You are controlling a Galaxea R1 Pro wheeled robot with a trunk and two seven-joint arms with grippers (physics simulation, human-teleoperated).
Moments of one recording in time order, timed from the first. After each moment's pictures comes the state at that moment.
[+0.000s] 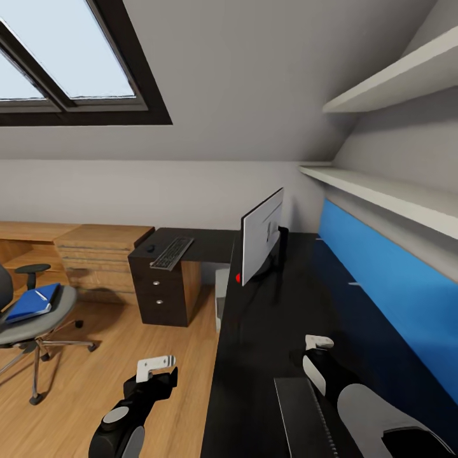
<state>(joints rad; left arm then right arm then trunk) -0.04 -0.04 -0.17 -1.60 0.22 0.59 0.34 -0.75 0.00 0.10 -0.32 -0.23 0.31 -0.25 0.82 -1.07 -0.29</state>
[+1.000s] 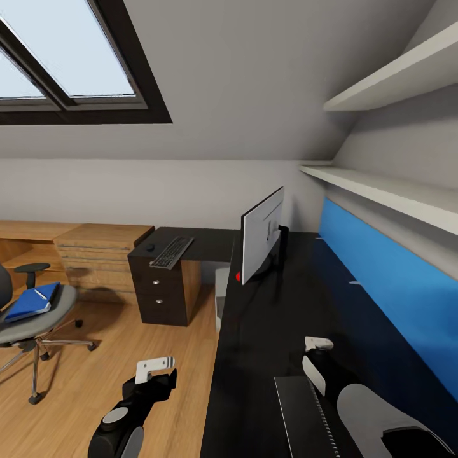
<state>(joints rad) -0.04 -0.04 -0.17 -1.59 0.22 0.59 0.34 -0.75 0.00 0.10 -0.32 -0.23 0.35 -0.25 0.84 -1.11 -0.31</state>
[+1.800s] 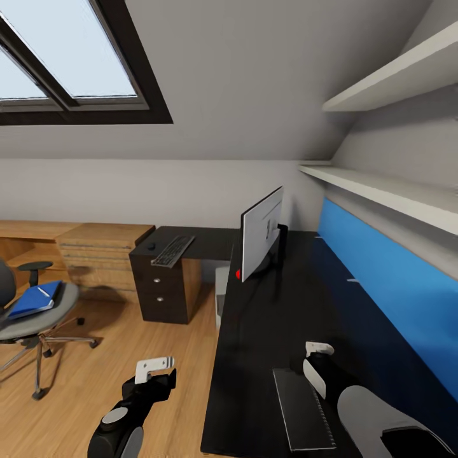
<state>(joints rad) -0.04 -0.04 -0.17 -1.59 0.22 0.59 0.34 -0.75 0.00 0.10 -0.28 -0.23 0.36 -0.25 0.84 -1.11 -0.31</state>
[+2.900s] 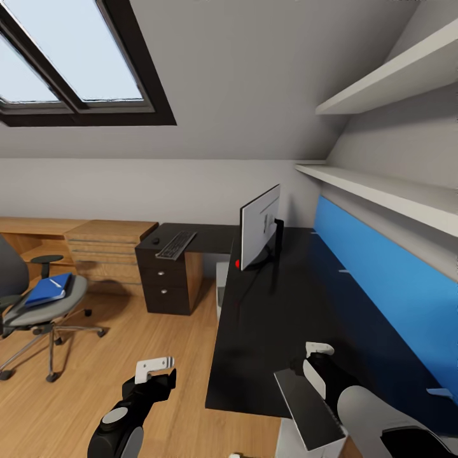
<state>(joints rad) -0.04 -0.04 -0.17 -1.59 0.22 0.59 0.34 -0.75 0.00 0.10 -0.28 -0.22 0.36 -0.25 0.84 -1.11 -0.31</state>
